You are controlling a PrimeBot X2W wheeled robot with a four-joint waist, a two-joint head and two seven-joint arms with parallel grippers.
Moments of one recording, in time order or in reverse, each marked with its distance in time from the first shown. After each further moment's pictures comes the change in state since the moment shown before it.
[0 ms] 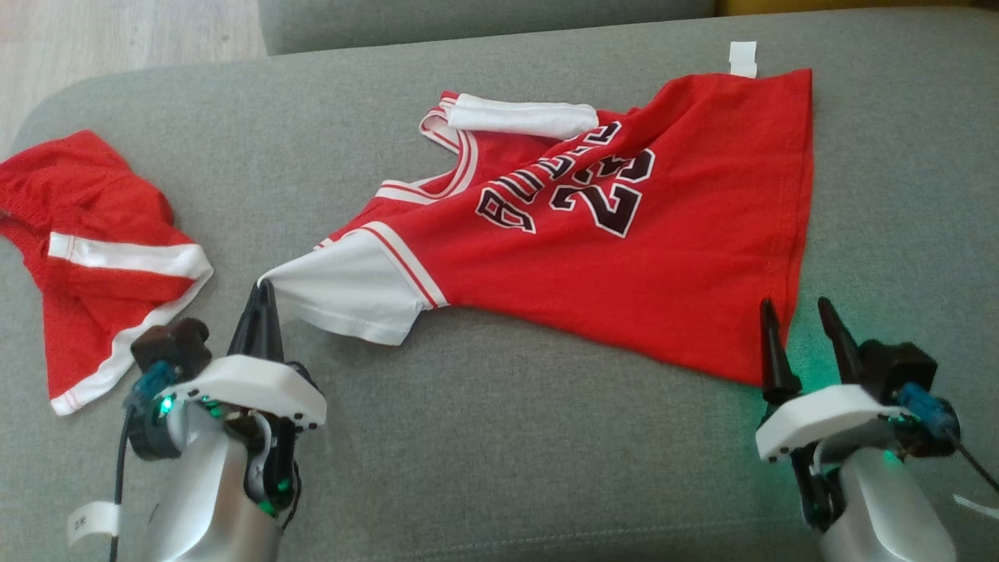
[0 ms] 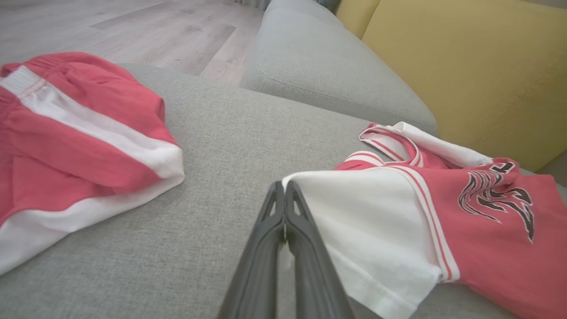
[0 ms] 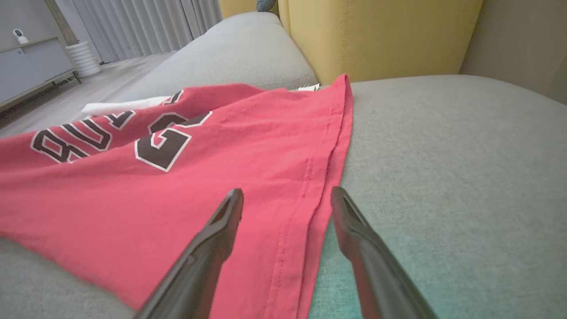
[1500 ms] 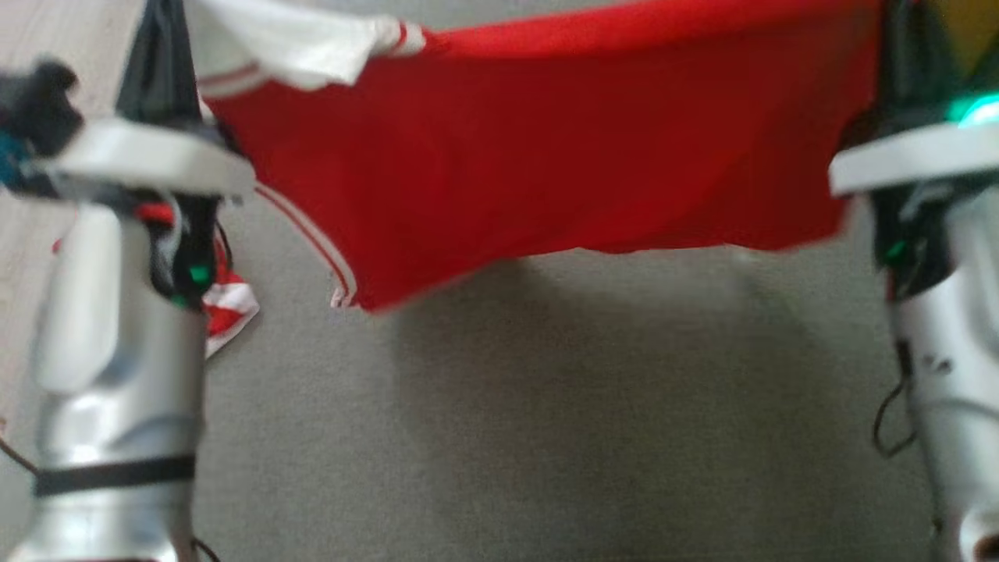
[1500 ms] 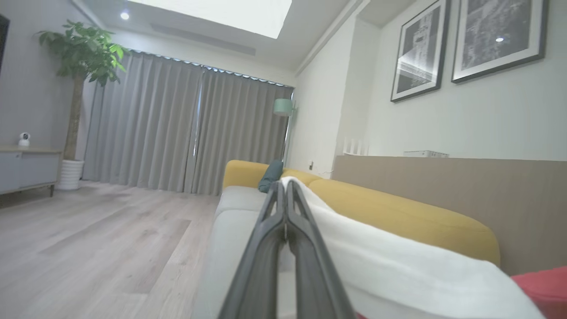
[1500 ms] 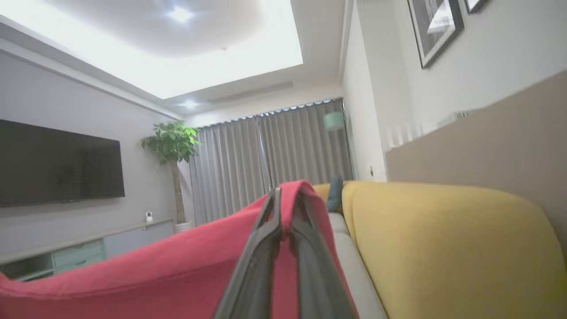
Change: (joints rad) left arm -0.362 0.057 0.065 -0.180 0.050 -0.121 0.032; right arm -0.404 -0.161 0.167 -0.252 0.327 0.000 0.067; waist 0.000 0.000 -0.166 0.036
